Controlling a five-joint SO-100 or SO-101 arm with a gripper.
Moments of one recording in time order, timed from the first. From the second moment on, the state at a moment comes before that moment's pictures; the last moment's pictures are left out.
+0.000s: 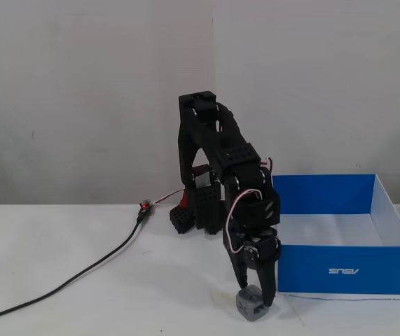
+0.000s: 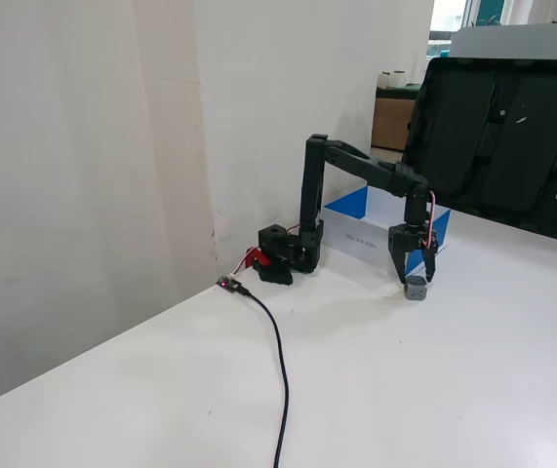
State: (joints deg) arm -31.8 78.2 100.8 69.4 -6.8
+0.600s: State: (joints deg) arm -31.1 70.6 97.6 67.9 -6.8
